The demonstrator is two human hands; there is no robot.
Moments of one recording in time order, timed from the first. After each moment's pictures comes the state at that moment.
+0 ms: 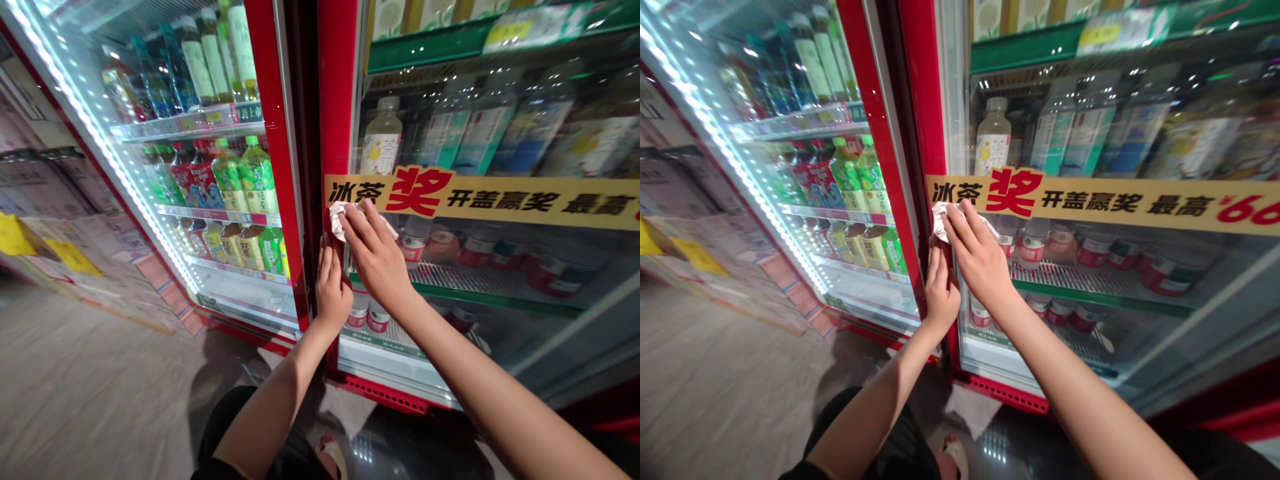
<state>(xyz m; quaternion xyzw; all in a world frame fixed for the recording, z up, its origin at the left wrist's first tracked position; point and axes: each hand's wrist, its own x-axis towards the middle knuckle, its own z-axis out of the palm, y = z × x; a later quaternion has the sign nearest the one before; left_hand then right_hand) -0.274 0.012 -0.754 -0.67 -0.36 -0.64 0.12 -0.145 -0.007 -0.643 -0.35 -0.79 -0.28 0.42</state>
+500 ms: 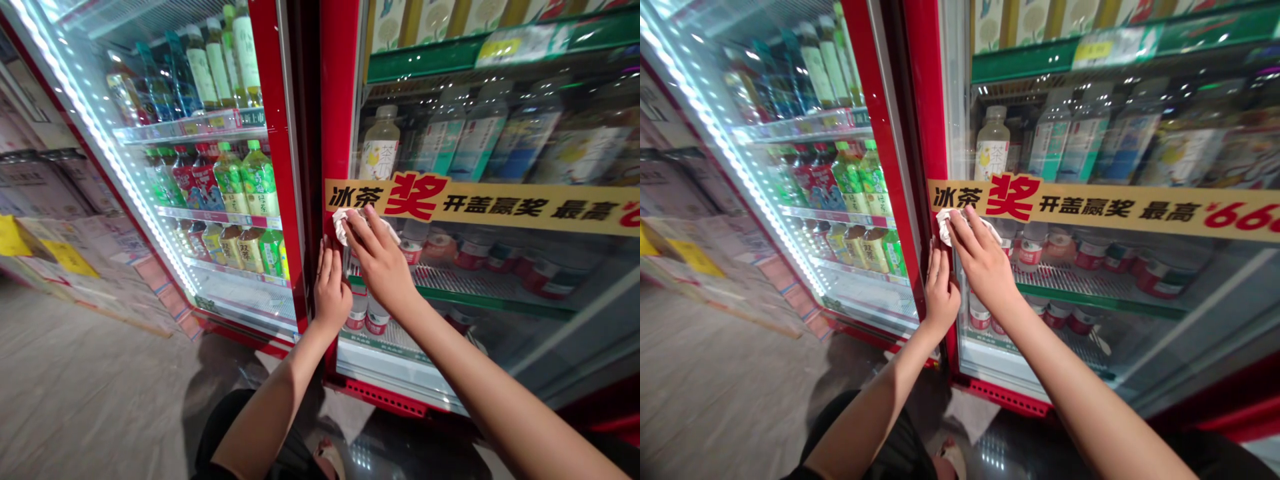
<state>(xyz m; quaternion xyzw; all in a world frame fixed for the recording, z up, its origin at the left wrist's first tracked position) -0.276 0.005 -0.739 -0.69 -0.33 -0.63 0.12 -0.136 -0.010 -0.645 -0.35 -0.80 -0.28 0.40</state>
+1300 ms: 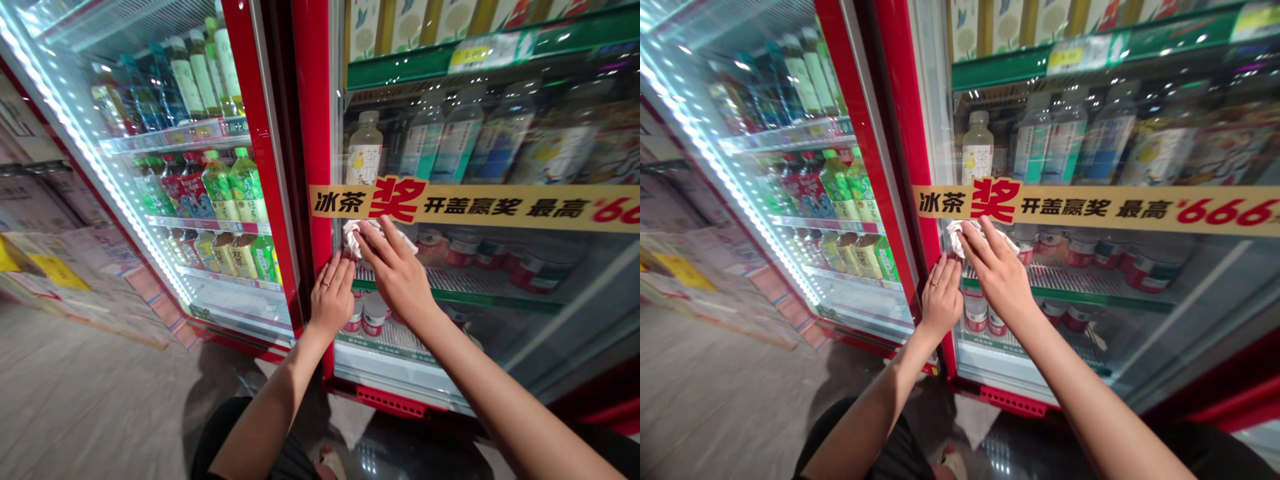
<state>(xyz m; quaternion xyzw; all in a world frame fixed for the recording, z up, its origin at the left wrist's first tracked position) -0.272 0.003 -0.741 -0.75 -0.31 -0.51 0.30 -0.099 -0.025 -0.654 -0.37 -0.78 -0.32 0.40</state>
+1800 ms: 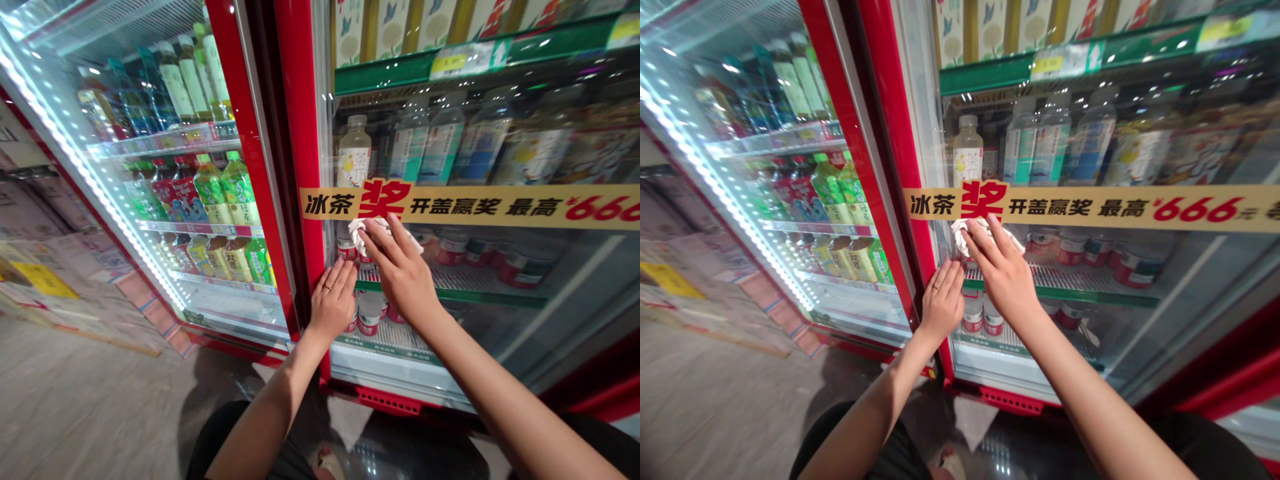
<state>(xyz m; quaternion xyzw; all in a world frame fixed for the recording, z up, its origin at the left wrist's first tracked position) -0.263 -0.004 -0.738 -0.76 -0.30 -0.48 0.32 -0.080 -0.033 -0.650 -0.38 -0.77 -0.33 0.41</state>
